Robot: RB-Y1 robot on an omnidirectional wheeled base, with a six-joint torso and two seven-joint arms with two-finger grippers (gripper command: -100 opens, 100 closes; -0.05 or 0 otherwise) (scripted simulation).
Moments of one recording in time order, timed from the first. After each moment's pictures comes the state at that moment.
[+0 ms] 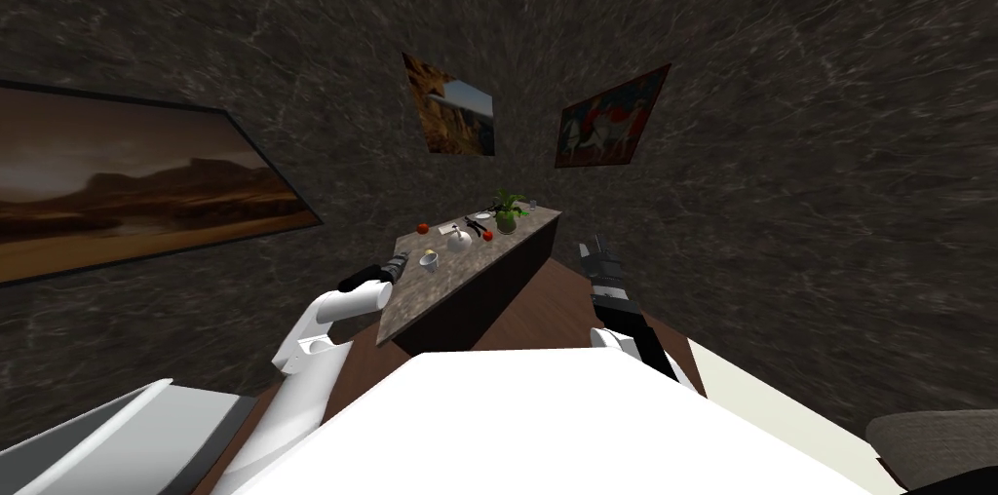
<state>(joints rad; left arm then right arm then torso) 0.12 0.40 0.42 -2.03 0.19 0.92 -0.28 0.54 0.03 -0.05 -2.21 -0.05 -0.37 -0.10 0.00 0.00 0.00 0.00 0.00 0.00</state>
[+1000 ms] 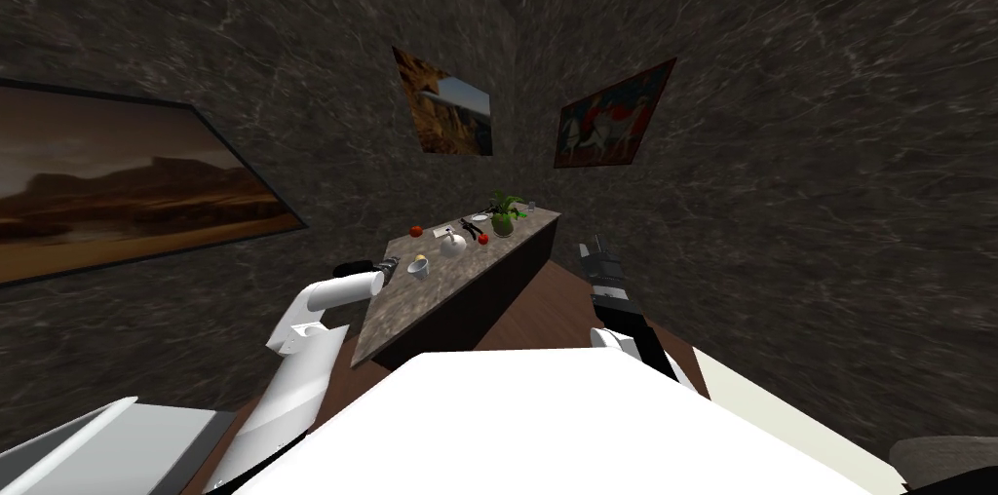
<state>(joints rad) 0.02 0.45 0.50 -1.94 0.18 1.19 -0.33 0.54 0.03 -0.05 -2.21 -0.05 -0.37 -0.10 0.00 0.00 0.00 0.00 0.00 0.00</state>
